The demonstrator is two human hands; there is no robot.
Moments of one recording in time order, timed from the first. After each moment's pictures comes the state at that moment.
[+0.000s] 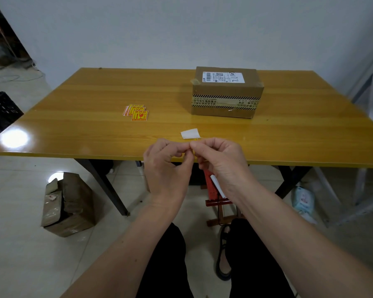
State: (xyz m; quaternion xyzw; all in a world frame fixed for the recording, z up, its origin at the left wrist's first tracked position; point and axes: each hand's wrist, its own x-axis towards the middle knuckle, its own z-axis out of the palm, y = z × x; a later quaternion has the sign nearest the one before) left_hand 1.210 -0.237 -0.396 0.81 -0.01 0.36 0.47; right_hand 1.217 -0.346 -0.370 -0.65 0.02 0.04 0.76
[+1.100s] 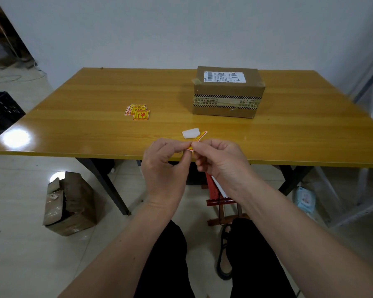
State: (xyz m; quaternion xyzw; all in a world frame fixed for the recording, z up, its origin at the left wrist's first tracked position) left_hand 1.210 -0.229 -0.399 0.77 -0.04 0.40 0.49; right_hand 1.218 -0.344 -0.367 -0.62 0.00 0.10 0.78
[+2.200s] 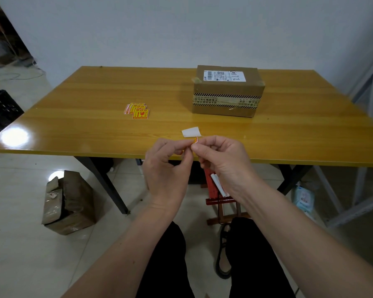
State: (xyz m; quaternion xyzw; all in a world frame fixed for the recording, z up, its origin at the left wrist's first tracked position) left_hand 1.200 -0.234 -0.392 0.78 0.00 0.37 0.50; right_hand 1.216 -0.349 -0.370 -0.64 -0.02 0.05 0.77
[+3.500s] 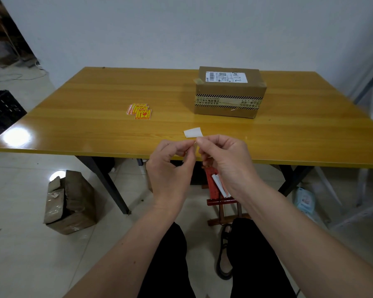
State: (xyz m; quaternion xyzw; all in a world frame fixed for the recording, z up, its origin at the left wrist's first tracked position) left_hand 1.195 -0.236 -0.387 0.78 0.01 0.33 0.54; right_hand 1.212 -0.344 -0.367 -0.66 -0.01 0.01 0.75
